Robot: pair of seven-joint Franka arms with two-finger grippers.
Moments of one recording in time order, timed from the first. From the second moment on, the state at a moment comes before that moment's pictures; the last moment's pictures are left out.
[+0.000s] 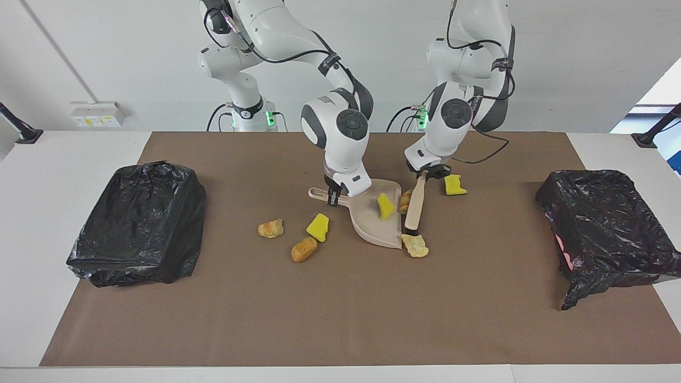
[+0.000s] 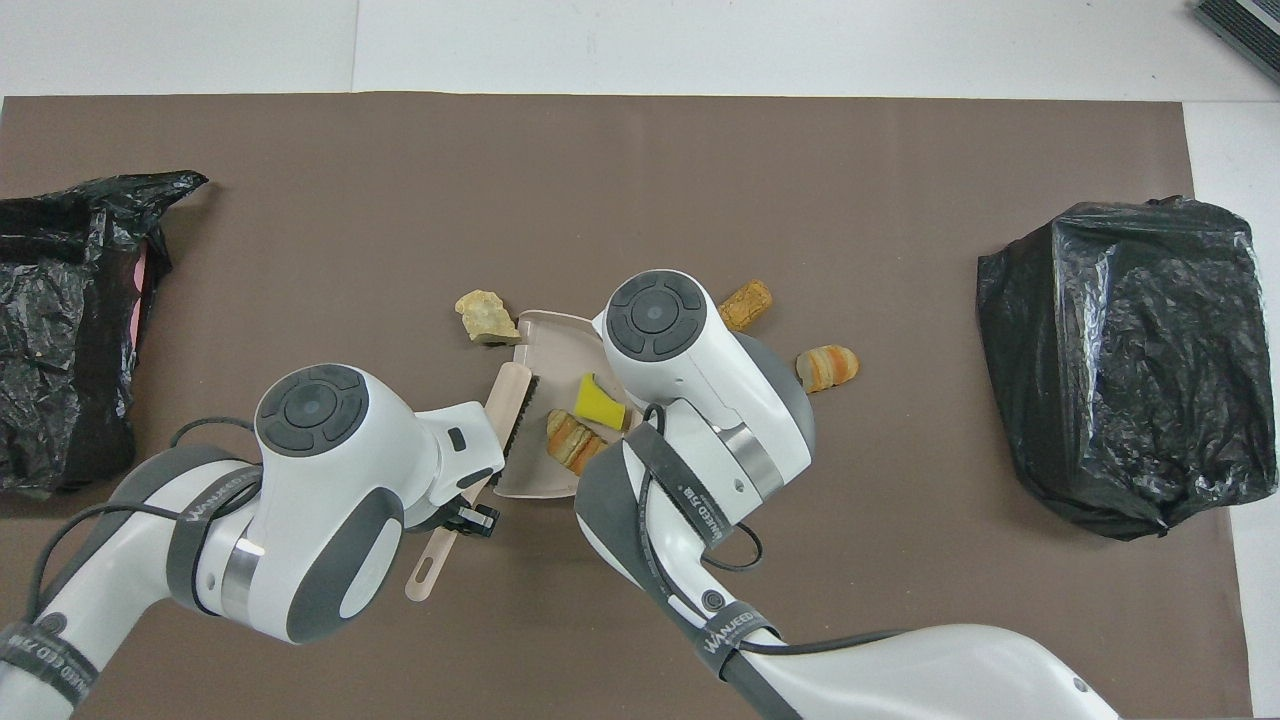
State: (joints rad) left arm -0.52 -0.09 0.04 -2.23 -0.16 1.91 -0.01; right arm 0.57 0.42 0.02 -1.66 -0.05 1.89 -0.78
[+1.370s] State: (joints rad) left arm -0.37 -0.29 0.05 -2.51 0.02 1.86 -0.85; right arm 0.57 0.41 0.02 -1.68 -0.06 1.92 -0.78
